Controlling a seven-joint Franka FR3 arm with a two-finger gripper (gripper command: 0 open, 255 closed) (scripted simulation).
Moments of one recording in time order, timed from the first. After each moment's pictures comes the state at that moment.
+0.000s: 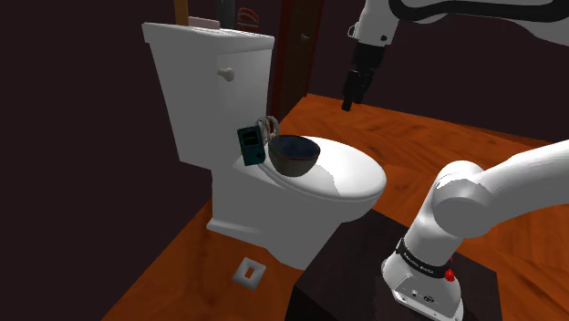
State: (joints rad) arm 0.01 -0.75 -0.03 -2.31 -0.07 1.59 -0.05
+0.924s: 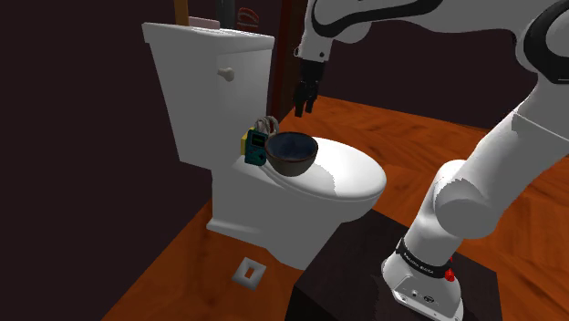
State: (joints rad) arm 0.08 -0.25 -0.13 -2.05 0.06 1.75 -0.25
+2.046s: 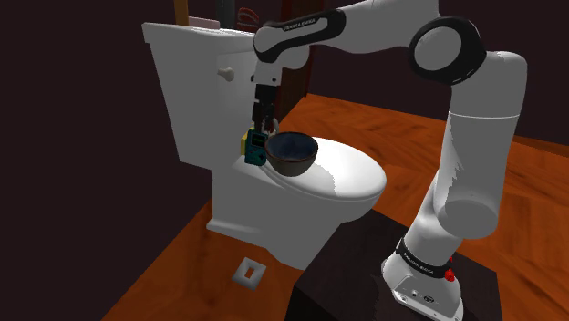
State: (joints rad) arm 0.09 0.26 -0.13 -1.68 0.24 1.77 -0.45
